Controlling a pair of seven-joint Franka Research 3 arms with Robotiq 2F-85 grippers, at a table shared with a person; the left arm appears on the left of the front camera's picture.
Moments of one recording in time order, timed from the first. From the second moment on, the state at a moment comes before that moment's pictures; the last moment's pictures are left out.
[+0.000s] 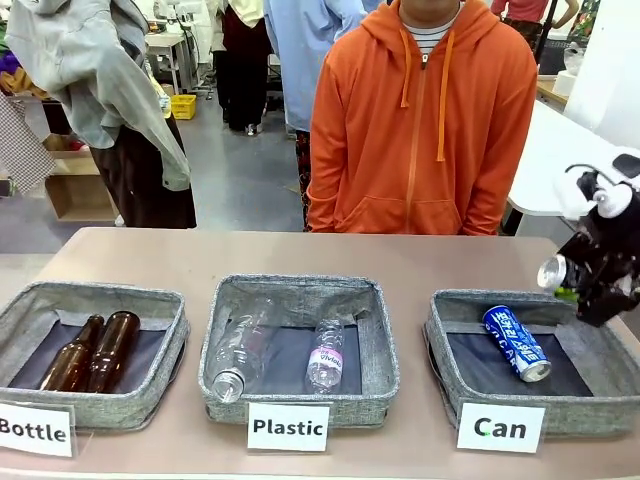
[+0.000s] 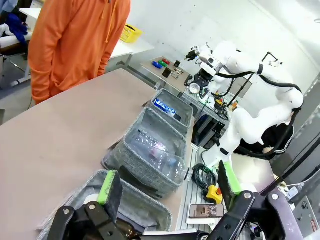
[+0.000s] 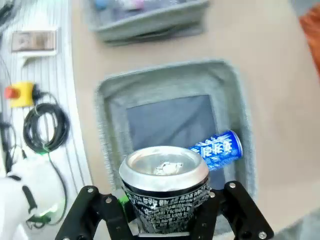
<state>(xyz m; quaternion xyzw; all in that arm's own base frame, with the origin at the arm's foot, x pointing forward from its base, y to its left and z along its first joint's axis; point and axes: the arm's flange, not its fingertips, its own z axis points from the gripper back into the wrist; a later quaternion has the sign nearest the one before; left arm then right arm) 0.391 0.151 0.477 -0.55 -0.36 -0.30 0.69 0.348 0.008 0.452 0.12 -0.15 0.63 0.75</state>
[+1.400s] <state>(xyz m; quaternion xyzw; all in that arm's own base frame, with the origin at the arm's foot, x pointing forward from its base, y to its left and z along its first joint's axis) 0.391 0.151 0.477 -0.55 -0.36 -0.30 0.69 0.415 -0.020 0.462 0.33 -0.19 0.35 0.86</state>
